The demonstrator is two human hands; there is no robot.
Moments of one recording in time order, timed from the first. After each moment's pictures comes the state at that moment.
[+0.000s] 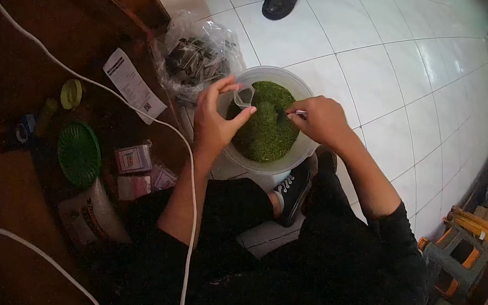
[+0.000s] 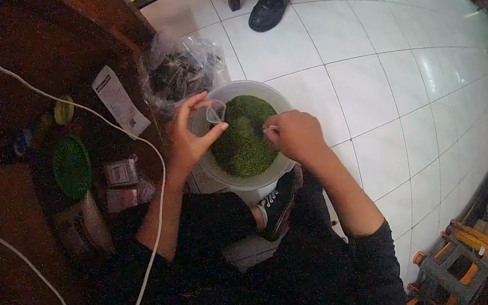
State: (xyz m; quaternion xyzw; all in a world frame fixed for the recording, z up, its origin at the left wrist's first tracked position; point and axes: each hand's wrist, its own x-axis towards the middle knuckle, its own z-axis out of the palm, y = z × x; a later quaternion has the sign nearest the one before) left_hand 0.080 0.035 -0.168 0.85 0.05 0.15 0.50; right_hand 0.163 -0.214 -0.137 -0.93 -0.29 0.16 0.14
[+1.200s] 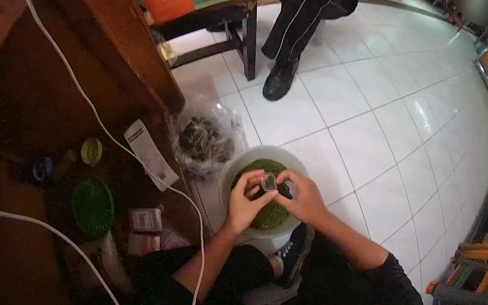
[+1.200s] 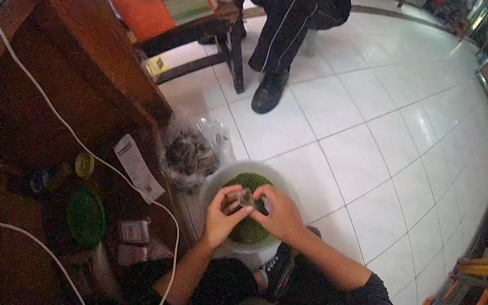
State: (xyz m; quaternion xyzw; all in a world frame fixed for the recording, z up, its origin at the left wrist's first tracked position) left_hand 0.061 -0.022 -0.180 0.65 0.10 0.02 0.75; right_hand 0.124 -0.200 -0.133 -0.87 -0.26 0.08 0.40
